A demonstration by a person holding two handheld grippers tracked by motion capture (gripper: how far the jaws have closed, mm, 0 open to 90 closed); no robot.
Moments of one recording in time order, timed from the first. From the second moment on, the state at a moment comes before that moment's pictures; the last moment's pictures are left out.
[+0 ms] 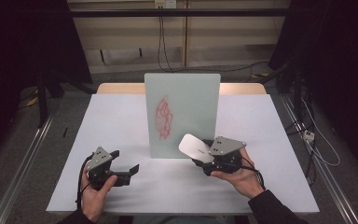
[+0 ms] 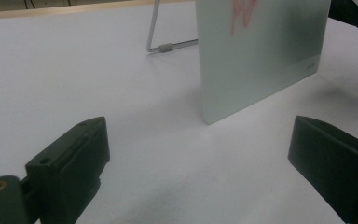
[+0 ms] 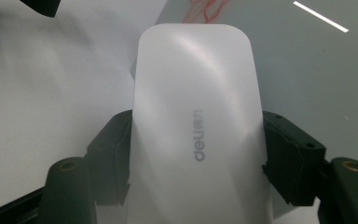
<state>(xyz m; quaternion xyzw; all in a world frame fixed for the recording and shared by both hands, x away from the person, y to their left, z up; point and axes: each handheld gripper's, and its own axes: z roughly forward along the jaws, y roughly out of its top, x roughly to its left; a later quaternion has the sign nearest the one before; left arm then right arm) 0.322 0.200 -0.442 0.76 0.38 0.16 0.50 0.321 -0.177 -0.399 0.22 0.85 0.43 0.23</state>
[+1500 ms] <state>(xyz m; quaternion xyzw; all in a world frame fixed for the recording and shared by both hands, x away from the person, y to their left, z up) 0.321 0.198 -0.441 0.77 0.38 0.17 0.49 0.358 -0.112 -0.351 0.15 0.80 0.40 0.42</state>
